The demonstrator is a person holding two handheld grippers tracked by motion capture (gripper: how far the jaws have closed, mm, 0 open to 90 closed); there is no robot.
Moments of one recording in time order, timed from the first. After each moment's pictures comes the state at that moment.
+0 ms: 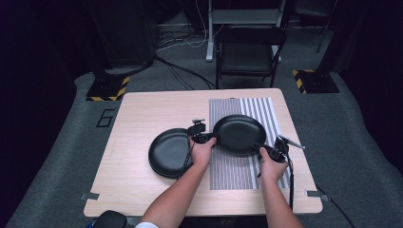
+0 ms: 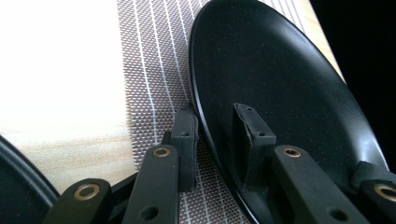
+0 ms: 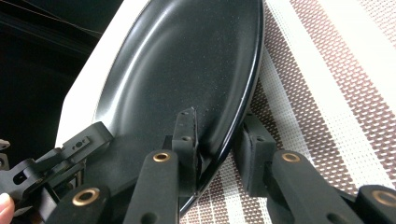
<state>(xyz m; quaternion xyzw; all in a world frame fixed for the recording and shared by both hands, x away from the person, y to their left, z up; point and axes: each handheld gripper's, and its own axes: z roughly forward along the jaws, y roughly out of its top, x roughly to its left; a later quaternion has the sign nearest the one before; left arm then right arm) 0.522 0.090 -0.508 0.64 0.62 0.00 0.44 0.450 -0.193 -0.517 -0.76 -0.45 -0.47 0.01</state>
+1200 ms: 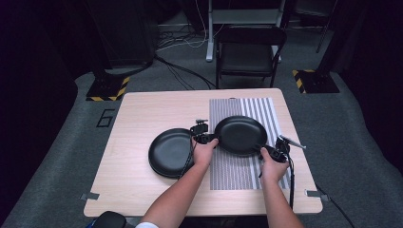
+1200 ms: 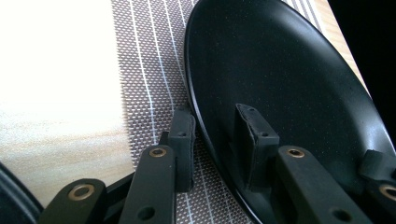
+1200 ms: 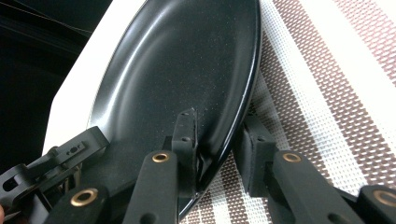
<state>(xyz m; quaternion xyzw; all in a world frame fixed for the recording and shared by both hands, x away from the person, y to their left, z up) 0.523 0.082 -0.509 0.66 0.62 0.00 0.42 0.451 -0.197 -0.519 -0.77 -0.45 -0.46 0.00</state>
